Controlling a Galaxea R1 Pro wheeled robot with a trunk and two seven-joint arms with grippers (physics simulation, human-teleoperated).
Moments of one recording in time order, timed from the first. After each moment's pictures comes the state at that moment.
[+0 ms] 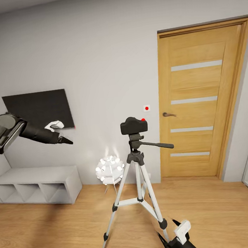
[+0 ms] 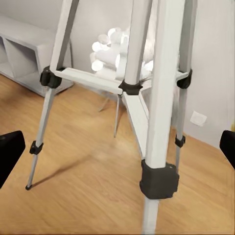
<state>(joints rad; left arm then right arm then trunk) -1.46 0.57 -0.81 -0.71 0.33 1.04 -1.06 -0.36 0.00 0.07 -0.20 0.19 -0.78 0.22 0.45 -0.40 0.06</state>
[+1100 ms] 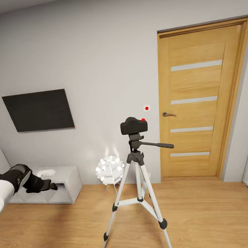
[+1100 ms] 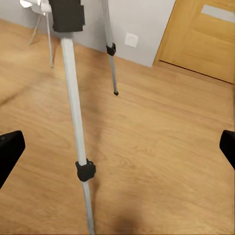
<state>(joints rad) -1.25 0.41 -0.80 -0.02 0.41 0.75 -0.54 -0.24 -0.09 0.06 0.08 0.19 -0.91 -0.07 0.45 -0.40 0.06</state>
